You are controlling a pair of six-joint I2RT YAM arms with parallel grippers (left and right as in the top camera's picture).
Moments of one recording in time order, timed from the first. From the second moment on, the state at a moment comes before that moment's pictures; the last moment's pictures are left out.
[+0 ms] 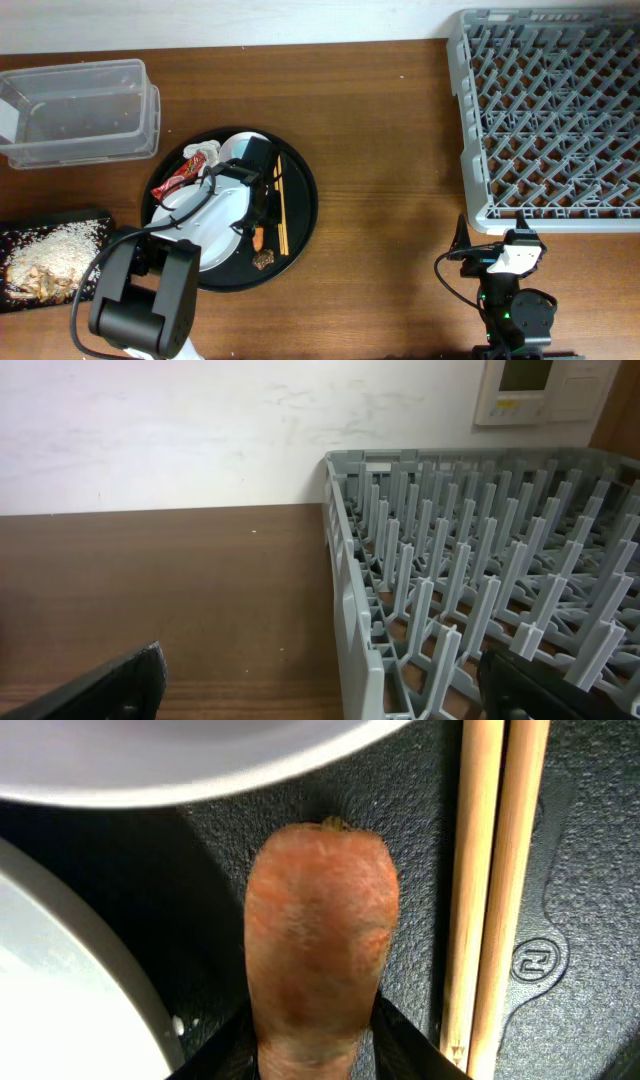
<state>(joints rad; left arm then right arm) -0.35 1.83 1.08 -0.69 -0.06 -0.36 -0.03 0.01 0.01 -0.07 0.05 0.02</state>
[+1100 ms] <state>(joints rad) -0.21 1.71 1.58 -1.16 -0.14 -0.35 -0.03 0.01 0.01 -0.07 0.05 0.02</state>
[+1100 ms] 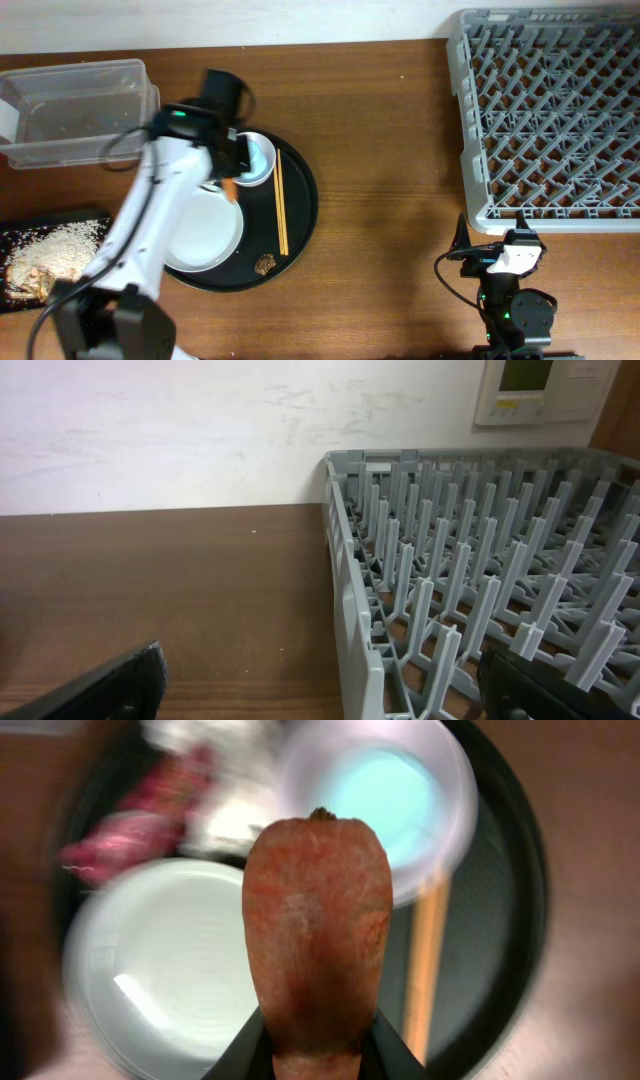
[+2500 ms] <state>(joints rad) 0.95 2.04 1.60 -1.10 -0.05 -0.58 -0.03 0.01 0.01 -0.07 0.04 0.02</state>
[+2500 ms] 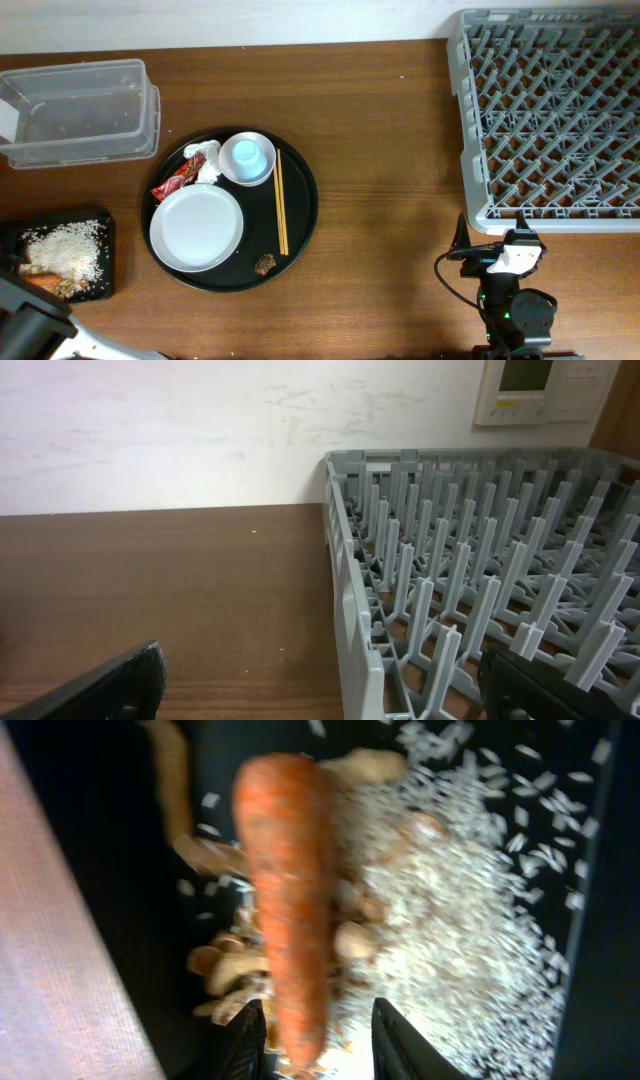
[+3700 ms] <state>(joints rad) -0.35 1.66 1.29 -1.22 0.16 -0.32 -0.03 0.01 0.01 -0.07 0.05 0.02</state>
